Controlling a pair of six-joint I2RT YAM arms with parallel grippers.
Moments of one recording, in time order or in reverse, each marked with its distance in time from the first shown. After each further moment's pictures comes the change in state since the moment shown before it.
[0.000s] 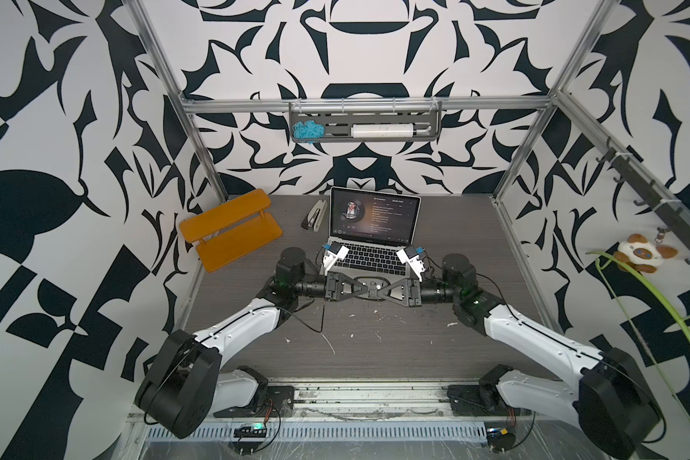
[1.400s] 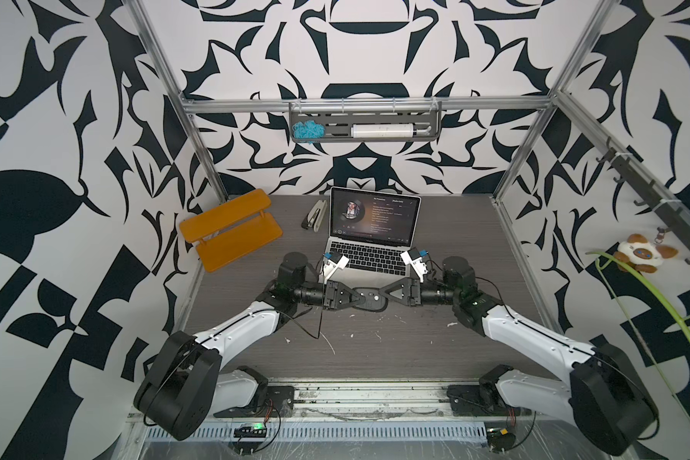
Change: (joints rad) left arm 0.003 -0.009 -0.039 -0.127 0.034 0.109; right arm -0.047 0.031 -0.064 0.079 0.034 0.067
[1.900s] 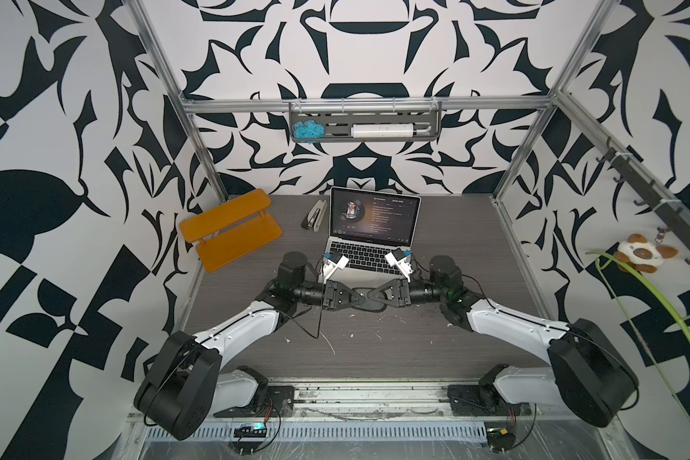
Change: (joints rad) left arm 0.004 0.000 0.003 -0.015 0.009 0.003; right arm 0.080 0.132 0.032 0.193 -0.071 0.080
